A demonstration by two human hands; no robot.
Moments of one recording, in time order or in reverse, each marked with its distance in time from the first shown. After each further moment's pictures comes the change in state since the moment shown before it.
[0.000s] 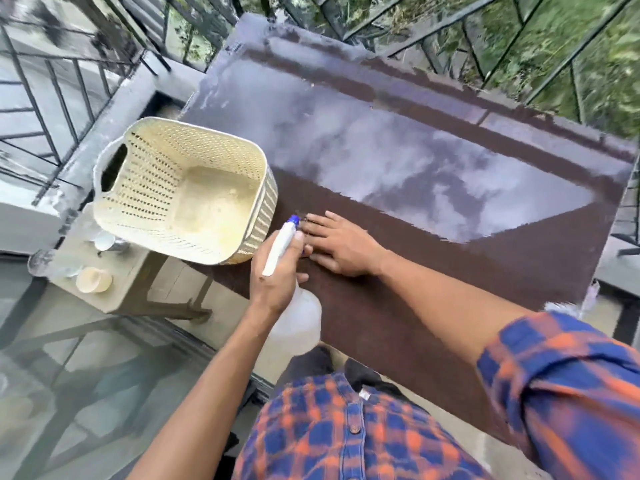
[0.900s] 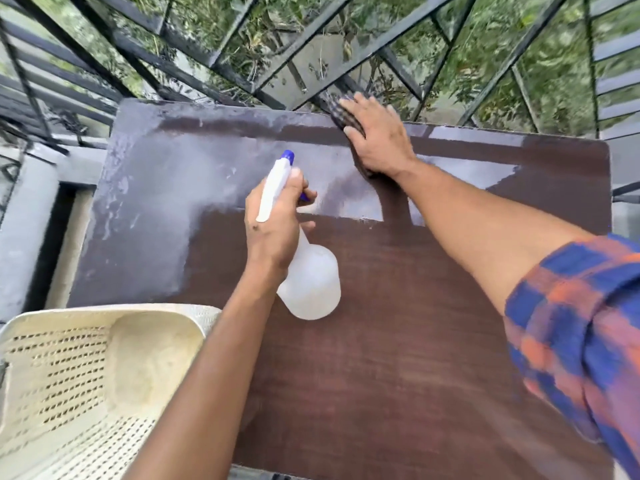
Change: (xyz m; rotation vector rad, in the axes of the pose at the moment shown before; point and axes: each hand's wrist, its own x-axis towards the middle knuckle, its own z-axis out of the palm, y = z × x) left_hand 0.210 0.122 0.131 -0.003 -0.255 0.093; right_hand 0.049 0.291 -0.145 -0.020 0.322 0.949
